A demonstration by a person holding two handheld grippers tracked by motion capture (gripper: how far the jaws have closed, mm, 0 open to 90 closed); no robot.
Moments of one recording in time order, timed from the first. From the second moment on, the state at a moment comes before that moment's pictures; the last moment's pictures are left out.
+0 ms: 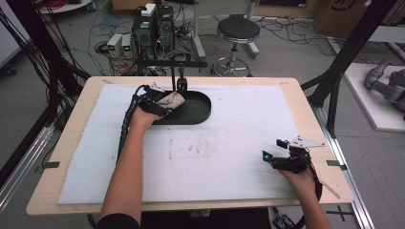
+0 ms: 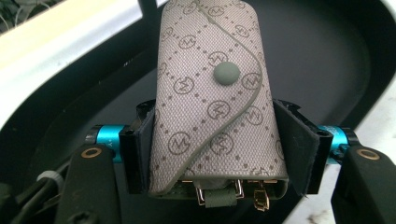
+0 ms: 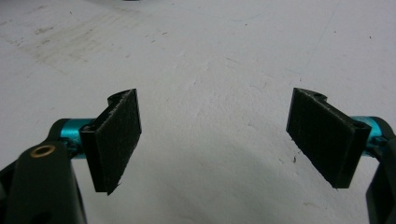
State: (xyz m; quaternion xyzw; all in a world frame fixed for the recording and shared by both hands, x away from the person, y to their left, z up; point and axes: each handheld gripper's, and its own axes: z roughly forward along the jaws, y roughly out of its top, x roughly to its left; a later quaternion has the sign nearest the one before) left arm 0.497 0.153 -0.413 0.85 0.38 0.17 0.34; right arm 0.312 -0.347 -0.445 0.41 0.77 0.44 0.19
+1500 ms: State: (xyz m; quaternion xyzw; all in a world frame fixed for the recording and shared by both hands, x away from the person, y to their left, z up) left arm 0.435 0.160 -0.379 0.82 0.36 0.17 0.40; right arm 0.310 -0.344 -0.445 0.41 0.77 0.44 0.20
